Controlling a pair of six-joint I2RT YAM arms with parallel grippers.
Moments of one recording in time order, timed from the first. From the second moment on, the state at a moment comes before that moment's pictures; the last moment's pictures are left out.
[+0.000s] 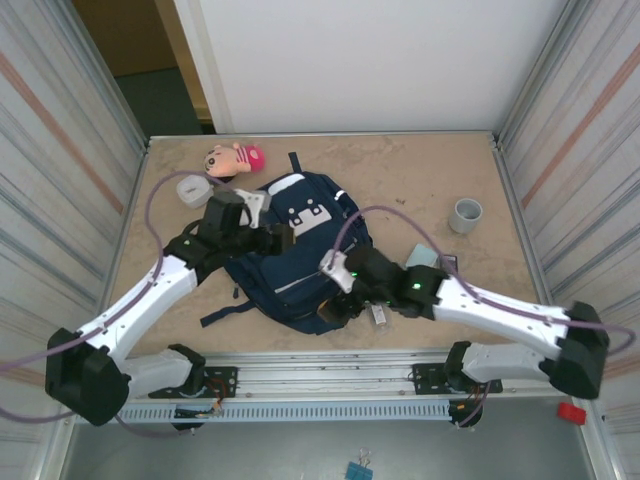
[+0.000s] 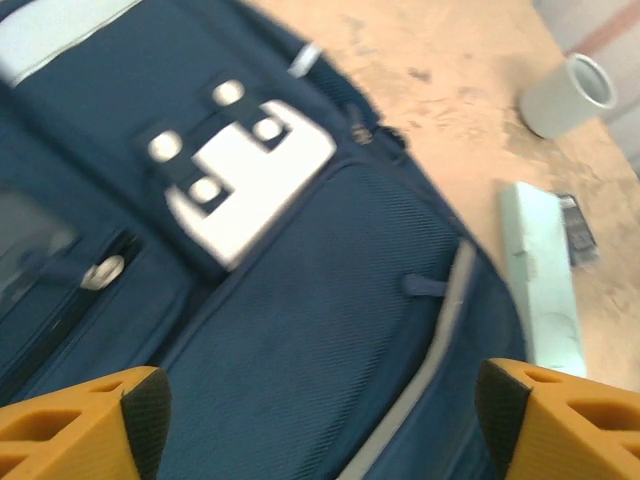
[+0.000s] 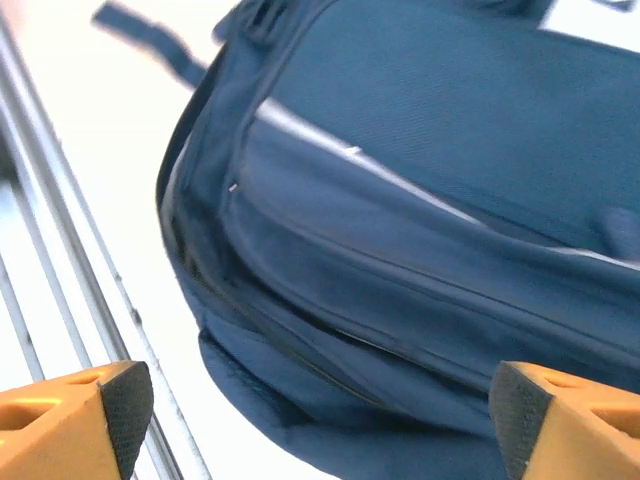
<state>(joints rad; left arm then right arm) -0.48 1.14 0.88 -0.43 0.23 -0.36 1.08 1.19 0.87 -0.53 0.00 0.02</state>
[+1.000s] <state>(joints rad) -0.29 0.90 0.67 -0.47 0.32 -0.50 1.11 1.38 1.03 -0.54 0.05 -0.56</state>
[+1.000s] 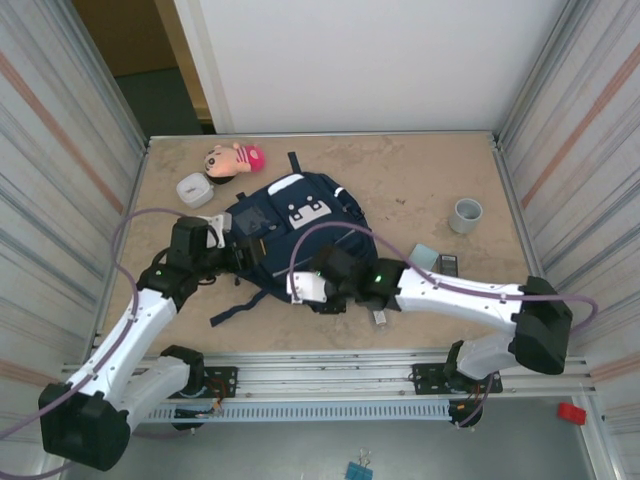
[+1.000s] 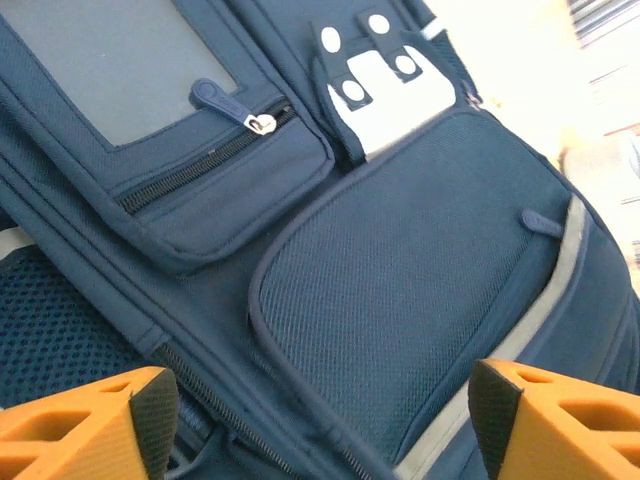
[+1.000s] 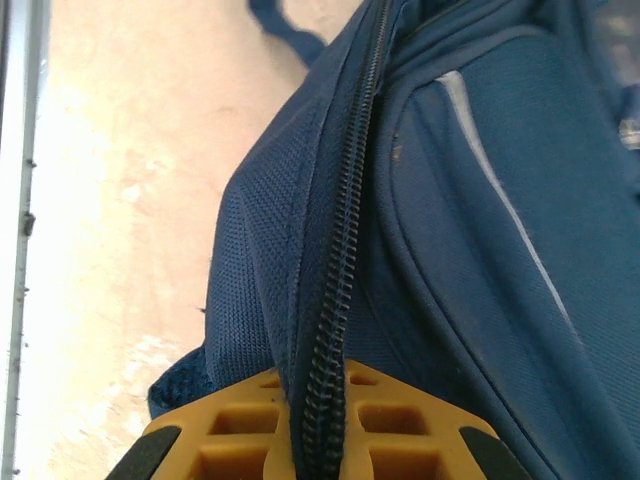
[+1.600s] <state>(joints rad) -0.29 0.78 0.44 -0.30 0.26 -0.44 0.79 1.33 1.23 -0.67 -0.19 -0.68</state>
